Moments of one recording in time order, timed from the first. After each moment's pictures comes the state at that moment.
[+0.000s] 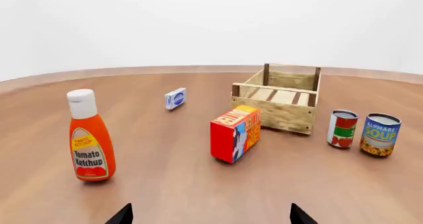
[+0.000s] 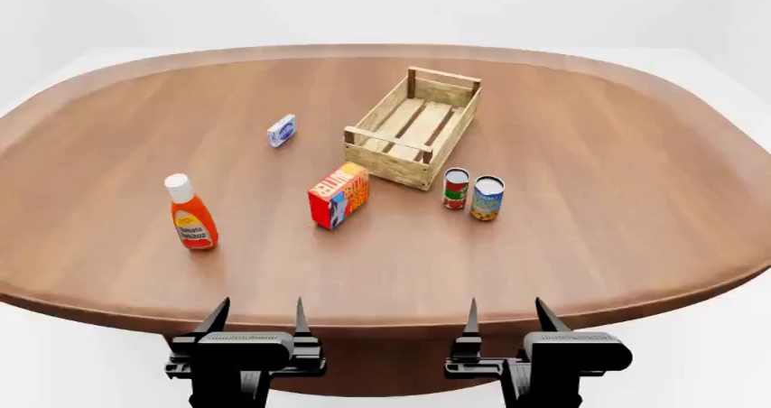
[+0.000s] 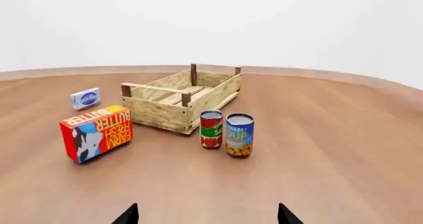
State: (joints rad) left arm 0.00 0.00 0.00 0.00 0.00 0.00 0.00; right arm 0.00 0.00 0.00 0.00 0.00 0.00 0.00
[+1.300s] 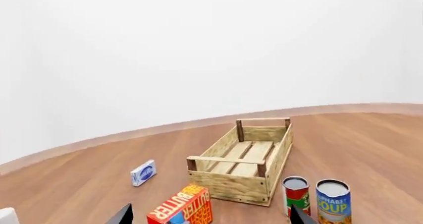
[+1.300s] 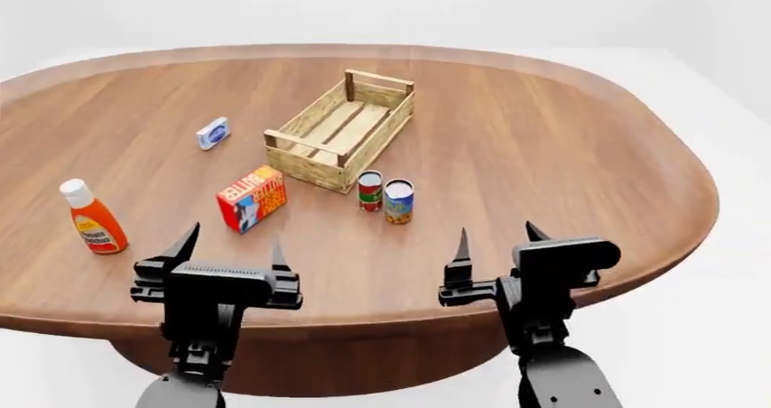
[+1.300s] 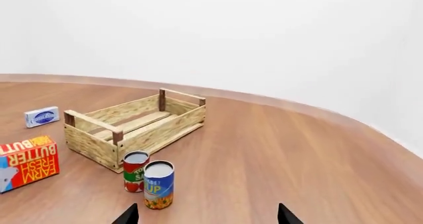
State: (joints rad) left arm -0.20 -0.19 0.10 0.07 -0.04 -0.08 -0.09; right arm 0.28 0.14 -0.15 -0.09 0.09 0.32 0.06
